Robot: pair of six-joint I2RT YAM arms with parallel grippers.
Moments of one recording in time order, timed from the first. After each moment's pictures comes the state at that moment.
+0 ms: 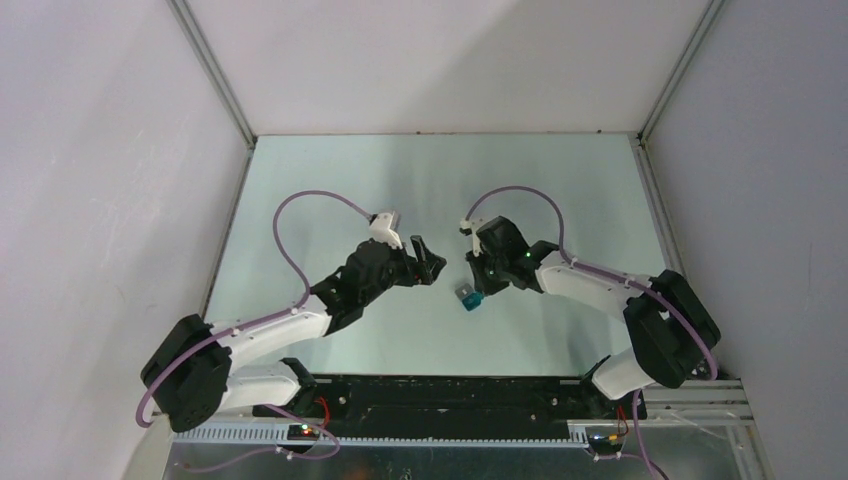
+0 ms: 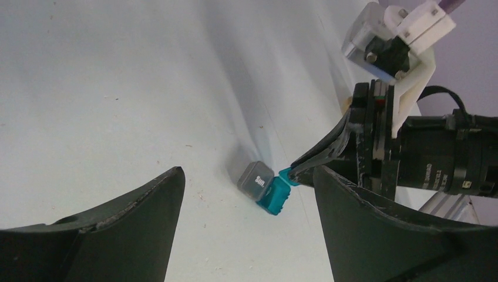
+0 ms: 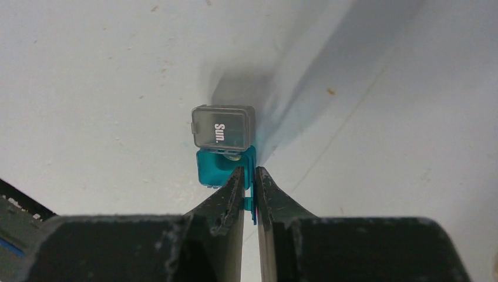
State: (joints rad) left arm -0.79 1.19 0.55 0.27 -0.13 -0.66; right arm 0.70 1.49 0.89 -0.37 -0.06 0.20
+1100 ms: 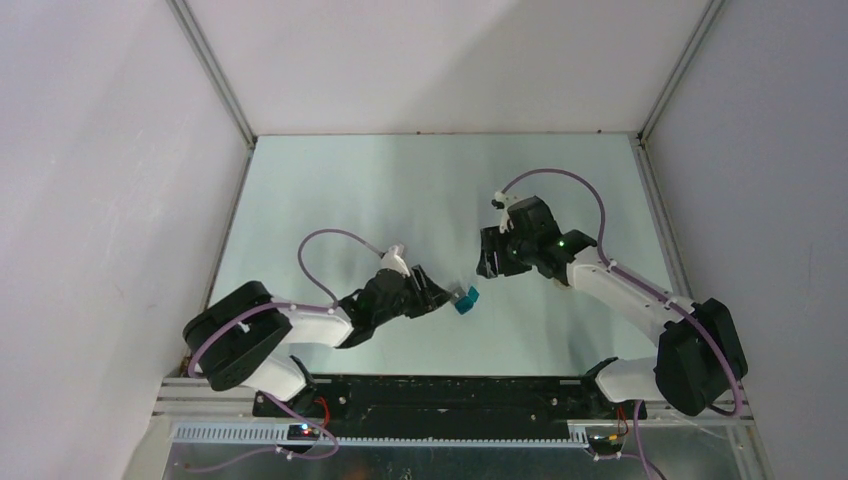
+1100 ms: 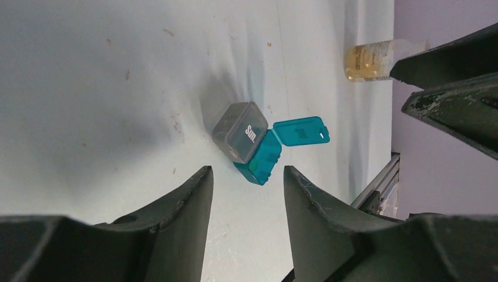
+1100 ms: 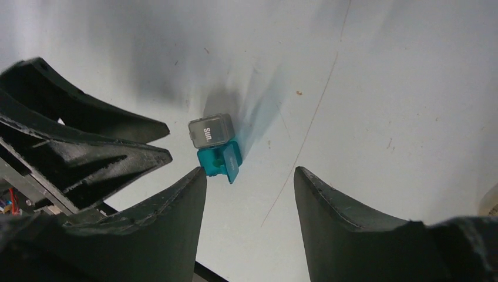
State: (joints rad) left arm -0.86 1.45 0.37 0.61 -0.03 -1.04; right arm 0.58 1.33 0.93 -0.44 -0.15 0.33
